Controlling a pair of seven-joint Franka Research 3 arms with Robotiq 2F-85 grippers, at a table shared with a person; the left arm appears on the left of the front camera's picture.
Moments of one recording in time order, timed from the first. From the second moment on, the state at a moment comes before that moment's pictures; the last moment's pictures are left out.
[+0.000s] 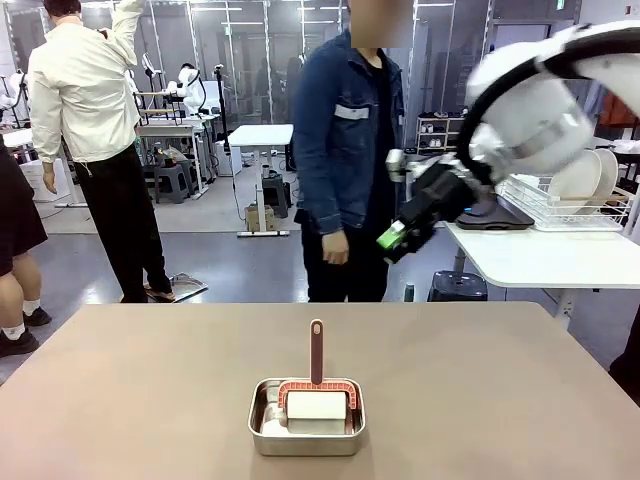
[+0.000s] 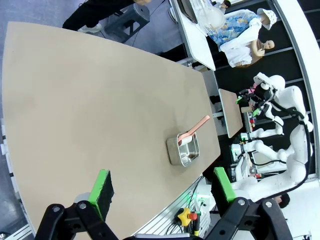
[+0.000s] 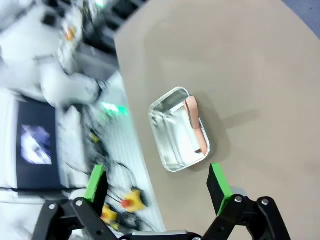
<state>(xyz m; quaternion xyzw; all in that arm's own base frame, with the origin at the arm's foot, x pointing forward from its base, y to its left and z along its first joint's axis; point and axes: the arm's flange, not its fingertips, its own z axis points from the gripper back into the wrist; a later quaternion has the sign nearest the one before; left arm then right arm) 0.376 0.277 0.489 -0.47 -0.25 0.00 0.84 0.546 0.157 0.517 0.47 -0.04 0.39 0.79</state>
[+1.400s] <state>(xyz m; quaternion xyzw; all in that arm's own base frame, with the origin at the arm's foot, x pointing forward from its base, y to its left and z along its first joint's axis) 0.376 0.277 0.489 -0.47 -0.25 0.00 0.84 0.526 -0.239 0.445 0.57 -0.17 -0.06 0.80</state>
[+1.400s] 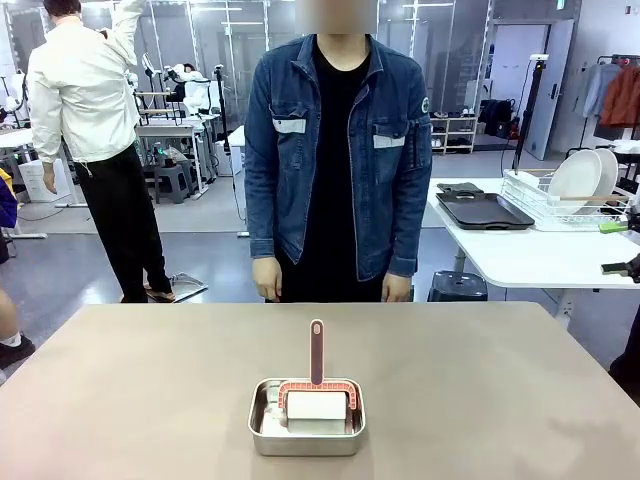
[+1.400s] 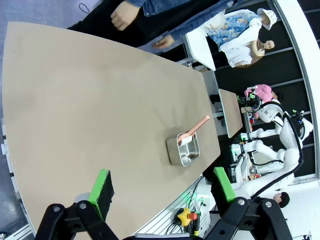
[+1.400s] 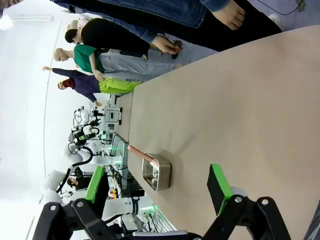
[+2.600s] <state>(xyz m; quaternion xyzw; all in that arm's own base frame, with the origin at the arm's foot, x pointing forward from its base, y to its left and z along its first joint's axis) 0.376 0.277 0.489 -0.47 -0.25 0.00 0.84 0.527 -0.235 0.445 0.57 -0.17 -0.05 0.80</state>
